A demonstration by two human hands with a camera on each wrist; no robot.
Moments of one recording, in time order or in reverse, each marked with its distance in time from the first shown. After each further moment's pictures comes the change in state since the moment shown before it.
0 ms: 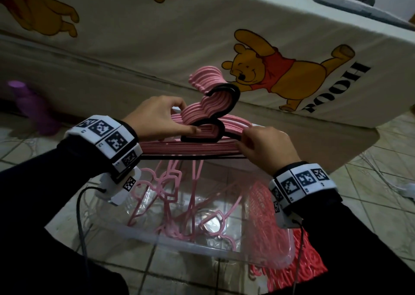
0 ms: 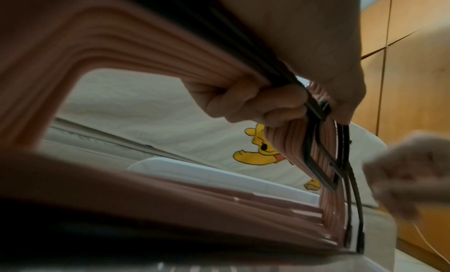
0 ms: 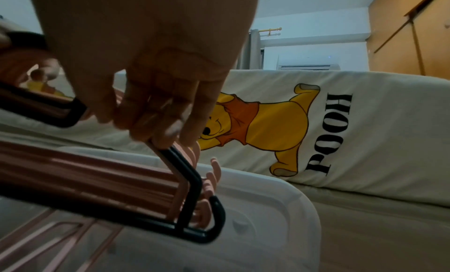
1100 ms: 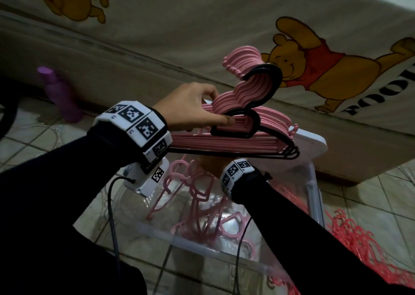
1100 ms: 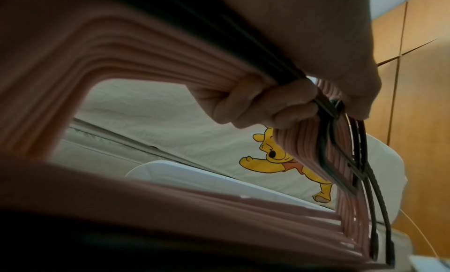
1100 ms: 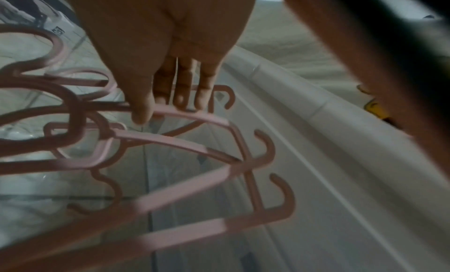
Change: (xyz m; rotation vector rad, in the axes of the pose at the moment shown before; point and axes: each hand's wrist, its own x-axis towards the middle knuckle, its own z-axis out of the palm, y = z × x) left_hand 0.011 -0.006 -0.008 -0.155 -0.039 -0.003; right_hand 0.075 -0.099 0.147 0.132 -0.552 -0.292
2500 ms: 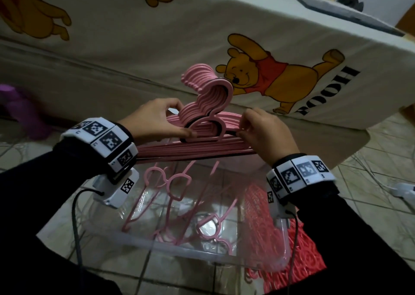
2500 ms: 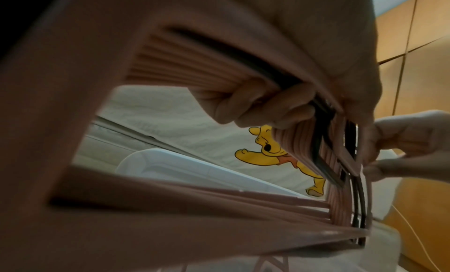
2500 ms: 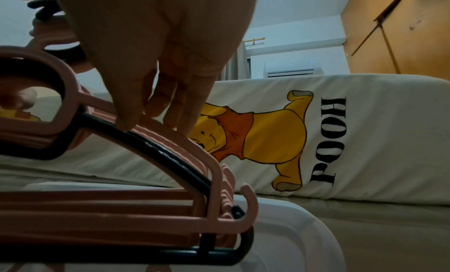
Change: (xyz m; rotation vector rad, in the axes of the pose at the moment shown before) left_hand 0.000 -0.003 0.015 -0.073 0.034 0.002; right_hand -0.161 0.059 -0.108 0.003 0.718 0.228
